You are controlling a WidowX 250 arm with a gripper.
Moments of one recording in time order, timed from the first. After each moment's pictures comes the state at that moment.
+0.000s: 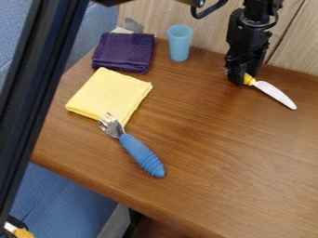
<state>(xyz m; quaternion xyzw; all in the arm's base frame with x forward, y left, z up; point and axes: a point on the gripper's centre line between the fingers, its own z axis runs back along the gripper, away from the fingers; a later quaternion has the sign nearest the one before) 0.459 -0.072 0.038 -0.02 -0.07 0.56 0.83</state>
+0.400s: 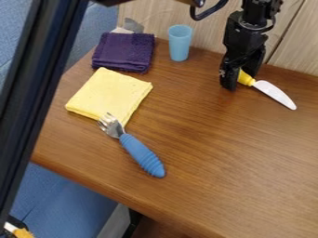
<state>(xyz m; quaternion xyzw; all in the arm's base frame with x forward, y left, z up) 0.455 -0.068 0.033 -0.01 -0.07 0.57 0.82</state>
